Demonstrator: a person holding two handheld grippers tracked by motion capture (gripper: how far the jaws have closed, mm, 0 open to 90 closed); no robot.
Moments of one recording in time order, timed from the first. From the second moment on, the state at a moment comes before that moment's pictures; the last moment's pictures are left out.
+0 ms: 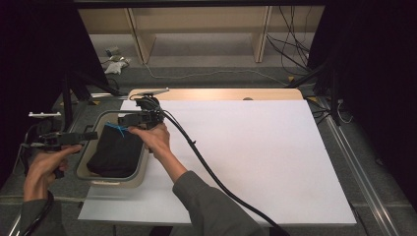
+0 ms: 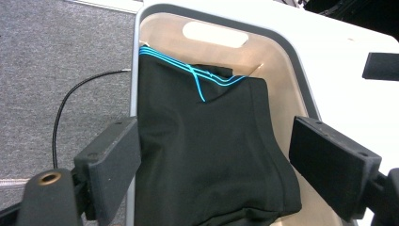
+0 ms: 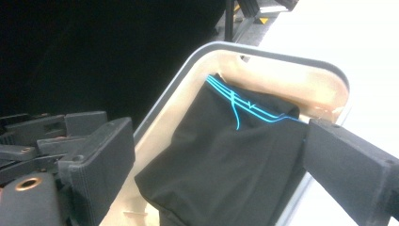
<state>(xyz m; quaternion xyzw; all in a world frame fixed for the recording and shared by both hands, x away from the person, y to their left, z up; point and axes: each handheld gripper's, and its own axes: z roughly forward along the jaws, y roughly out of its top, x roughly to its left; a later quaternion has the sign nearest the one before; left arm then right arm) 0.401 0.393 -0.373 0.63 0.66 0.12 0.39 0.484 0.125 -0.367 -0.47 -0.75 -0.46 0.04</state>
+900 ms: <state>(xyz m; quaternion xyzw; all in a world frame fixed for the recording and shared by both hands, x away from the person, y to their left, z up) 0.411 0.363 -0.372 0.64 0.65 0.11 0.40 0.489 0.080 -0.356 -0.47 -0.74 -0.47 0.03</state>
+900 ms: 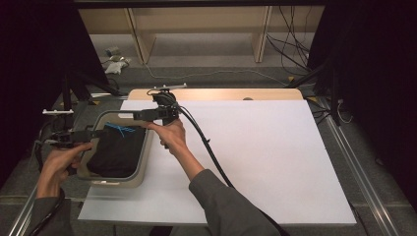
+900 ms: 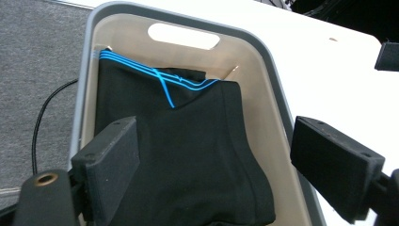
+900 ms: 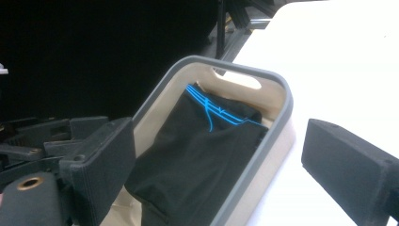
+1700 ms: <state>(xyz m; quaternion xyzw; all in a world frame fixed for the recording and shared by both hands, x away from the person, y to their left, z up) 0.416 0.332 -0.372 0.65 0.61 0.12 0.44 0.489 0.033 -0.350 -0.47 -0.74 -0.49 0.00</state>
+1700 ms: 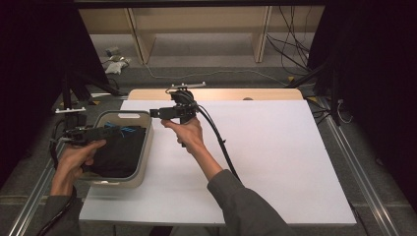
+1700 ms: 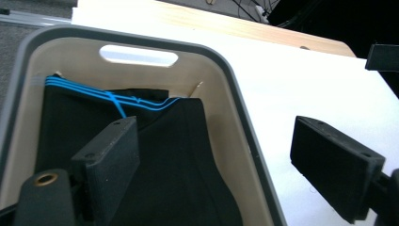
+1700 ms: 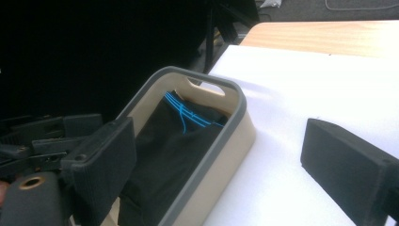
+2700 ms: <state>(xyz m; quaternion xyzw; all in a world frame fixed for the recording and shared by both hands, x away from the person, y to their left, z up) 0.416 0.302 -0.374 0.64 0.58 0.12 0.49 0.474 -0.014 -0.349 -0.46 -0.73 -0.51 -0.02</state>
